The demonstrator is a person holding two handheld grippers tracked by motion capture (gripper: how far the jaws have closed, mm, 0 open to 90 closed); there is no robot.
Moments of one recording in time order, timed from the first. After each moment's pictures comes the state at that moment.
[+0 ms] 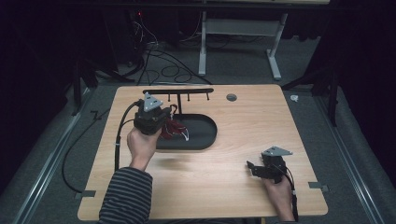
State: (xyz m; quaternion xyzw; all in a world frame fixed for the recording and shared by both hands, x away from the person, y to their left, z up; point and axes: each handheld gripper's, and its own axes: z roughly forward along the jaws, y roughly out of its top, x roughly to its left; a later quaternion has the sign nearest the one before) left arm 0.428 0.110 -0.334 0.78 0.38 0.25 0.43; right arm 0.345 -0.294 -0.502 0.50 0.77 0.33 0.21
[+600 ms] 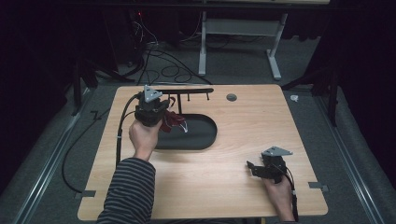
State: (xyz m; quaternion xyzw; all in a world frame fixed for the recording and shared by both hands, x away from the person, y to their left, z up) left arm 0.453 0.110 -0.334 0.76 0.41 0.27 0.43; right arm 0.345 -0.294 -0.502 0.50 0.77 0.33 0.21
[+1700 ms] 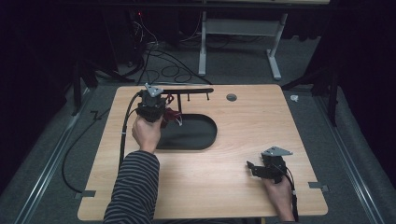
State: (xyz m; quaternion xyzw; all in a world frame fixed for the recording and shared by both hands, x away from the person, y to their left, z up) left arm 0.481 0.106 -0.354 0.74 0.47 0.29 0.38; right arm 0.344 -0.294 -0.502 0.50 0.77 0.33 0.21
